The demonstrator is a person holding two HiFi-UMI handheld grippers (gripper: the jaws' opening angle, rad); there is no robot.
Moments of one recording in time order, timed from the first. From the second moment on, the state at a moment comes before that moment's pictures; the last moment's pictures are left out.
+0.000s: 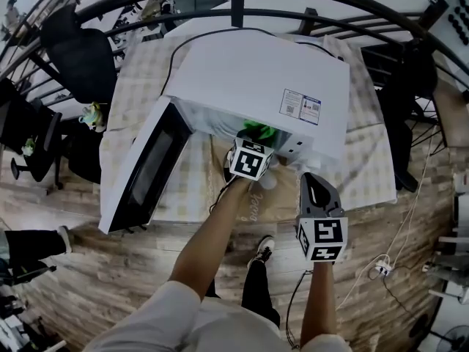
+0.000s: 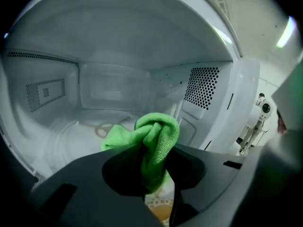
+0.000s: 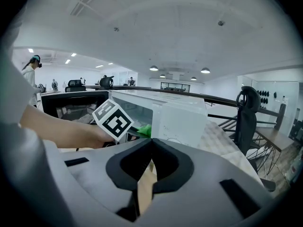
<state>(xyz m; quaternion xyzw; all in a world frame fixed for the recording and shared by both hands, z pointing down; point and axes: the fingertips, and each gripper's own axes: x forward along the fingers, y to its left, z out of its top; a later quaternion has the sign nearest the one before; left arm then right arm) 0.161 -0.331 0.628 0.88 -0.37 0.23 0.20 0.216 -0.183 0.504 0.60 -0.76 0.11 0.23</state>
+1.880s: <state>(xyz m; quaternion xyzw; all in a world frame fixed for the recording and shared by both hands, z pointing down) 0.123 -0.350 0.602 0.88 -0.42 0.18 0.12 0.212 -0.192 0.514 0.59 -0.76 0.11 0.24</state>
